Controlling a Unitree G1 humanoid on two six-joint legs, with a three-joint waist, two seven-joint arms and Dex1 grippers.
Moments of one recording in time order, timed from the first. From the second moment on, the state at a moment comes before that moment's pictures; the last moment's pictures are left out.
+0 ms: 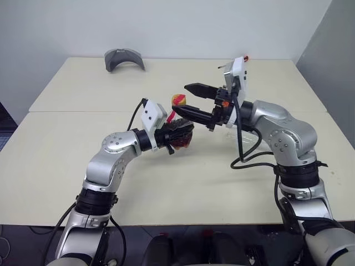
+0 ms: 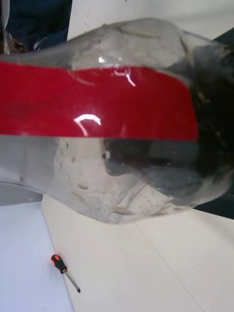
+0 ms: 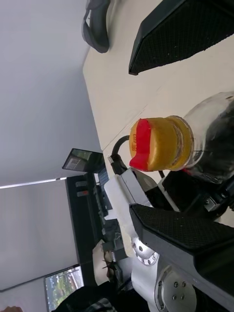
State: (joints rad) left arm -0.52 0.44 -0.07 -0.11 -0.39 0.45 -0.82; right arm -0.83 -0.31 0.07 -0.14 0.60 0.72 0.74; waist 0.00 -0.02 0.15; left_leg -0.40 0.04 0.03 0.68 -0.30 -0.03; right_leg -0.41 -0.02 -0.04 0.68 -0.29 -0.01
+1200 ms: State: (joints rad) left arm -0.50 0.44 -0.08 -0.17 -0.40 0.45 -0.84; right arm -0.84 -0.33 0.08 -0.13 0.61 0.72 0.87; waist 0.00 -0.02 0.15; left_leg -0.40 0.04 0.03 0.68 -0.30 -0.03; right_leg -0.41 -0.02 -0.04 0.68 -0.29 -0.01
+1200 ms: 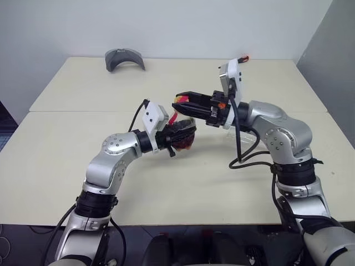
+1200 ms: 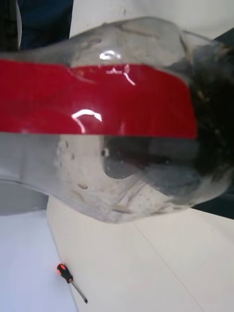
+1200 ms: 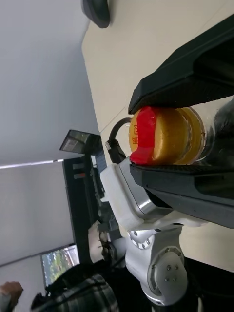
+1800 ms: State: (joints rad) left arm -0.41 0.48 -0.08 -0.33 -0.47 0.49 -0.89; right arm -0.87 -0.42 0.10 -0.14 0.63 0.68 1.11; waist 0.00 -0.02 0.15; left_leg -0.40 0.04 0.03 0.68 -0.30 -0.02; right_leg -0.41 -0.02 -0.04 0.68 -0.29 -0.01
